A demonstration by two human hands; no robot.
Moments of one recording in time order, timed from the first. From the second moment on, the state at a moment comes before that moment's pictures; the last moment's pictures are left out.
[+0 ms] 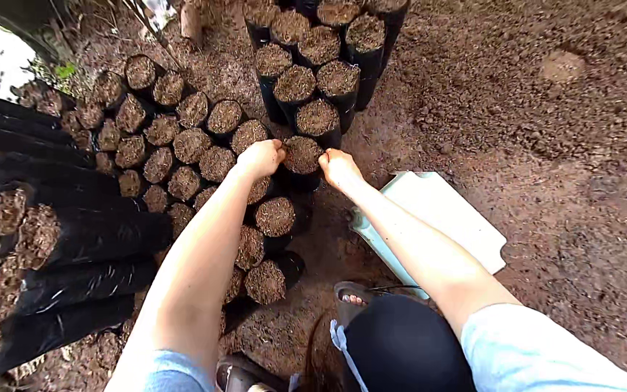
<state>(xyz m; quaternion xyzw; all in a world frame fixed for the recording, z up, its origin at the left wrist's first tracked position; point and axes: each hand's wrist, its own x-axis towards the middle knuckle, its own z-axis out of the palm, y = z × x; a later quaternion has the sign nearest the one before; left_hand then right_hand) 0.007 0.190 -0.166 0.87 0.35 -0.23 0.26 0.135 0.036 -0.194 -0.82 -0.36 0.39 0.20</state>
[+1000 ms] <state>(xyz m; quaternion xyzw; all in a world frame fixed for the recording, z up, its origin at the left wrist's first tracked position) 0.075 0.185 -0.177 0.83 0.49 -0.15 0.22 0.182 0.054 -0.198 -0.86 -0.32 0.36 0.18</state>
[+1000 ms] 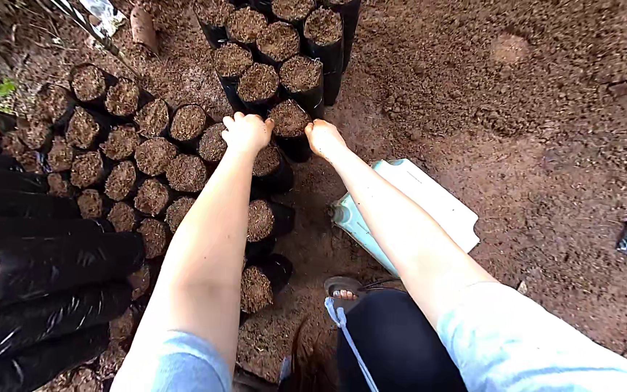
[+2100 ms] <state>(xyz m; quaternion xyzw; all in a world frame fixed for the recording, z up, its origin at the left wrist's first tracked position) -0.027 0.097 -0.189 0.88 0.42 -0.18 0.14 0.098 -0.038 -0.201 -0.80 -0.34 0.46 0.19</state>
